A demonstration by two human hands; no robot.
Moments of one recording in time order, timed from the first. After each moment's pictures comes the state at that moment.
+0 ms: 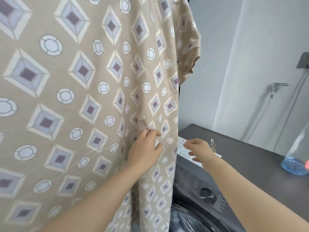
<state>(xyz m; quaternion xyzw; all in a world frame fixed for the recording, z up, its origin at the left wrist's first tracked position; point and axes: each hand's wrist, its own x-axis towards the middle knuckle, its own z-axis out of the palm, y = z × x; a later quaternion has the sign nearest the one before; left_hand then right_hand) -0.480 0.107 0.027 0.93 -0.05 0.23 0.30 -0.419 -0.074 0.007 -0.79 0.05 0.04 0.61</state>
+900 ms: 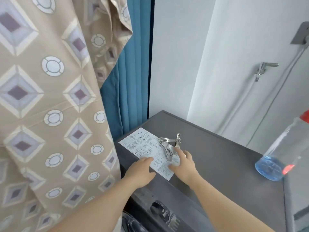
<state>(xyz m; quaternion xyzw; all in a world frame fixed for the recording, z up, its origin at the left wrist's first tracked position) -0.324 -0.047 -0.120 0.96 -0.05 -0.13 0.22 -0.310 -0.217 -0.119 -0.92 0.04 0.10 0.37</state>
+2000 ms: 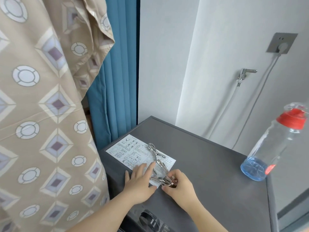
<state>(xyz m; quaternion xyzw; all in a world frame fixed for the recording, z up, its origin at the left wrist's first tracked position) -0.324 -0.079 -0.142 0.98 -0.07 -0.12 0.17 -0.345 -0.238 -0.137 -0.90 0.00 0.02 0.43</state>
